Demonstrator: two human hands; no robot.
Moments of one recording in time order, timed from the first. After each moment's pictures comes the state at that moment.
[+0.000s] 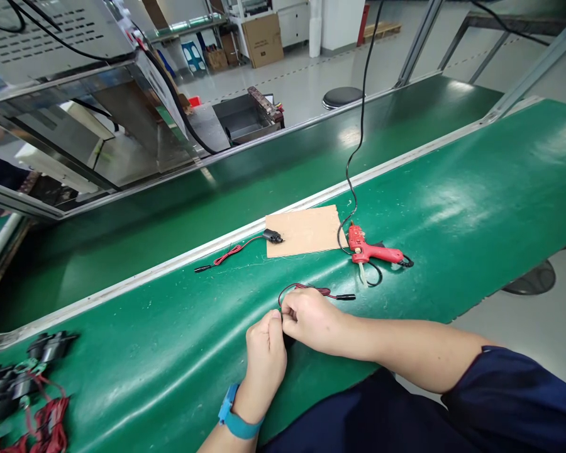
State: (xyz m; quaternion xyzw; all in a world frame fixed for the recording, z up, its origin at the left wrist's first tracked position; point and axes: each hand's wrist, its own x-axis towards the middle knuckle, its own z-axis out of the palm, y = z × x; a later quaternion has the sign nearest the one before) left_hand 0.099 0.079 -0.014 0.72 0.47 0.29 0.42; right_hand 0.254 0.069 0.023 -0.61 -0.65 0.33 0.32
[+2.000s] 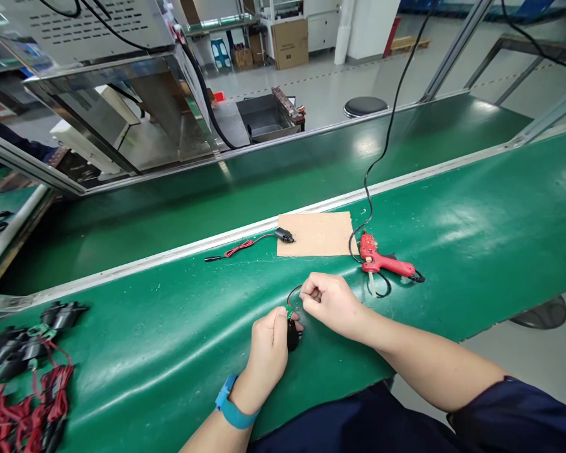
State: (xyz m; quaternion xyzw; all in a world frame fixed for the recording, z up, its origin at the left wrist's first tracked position) left_hand 0.100 0.076 -0.015 0.62 0.48 0.27 0.56; right_hand 0.284 0.075 0.013 -0.63 -0.60 0.33 0.38
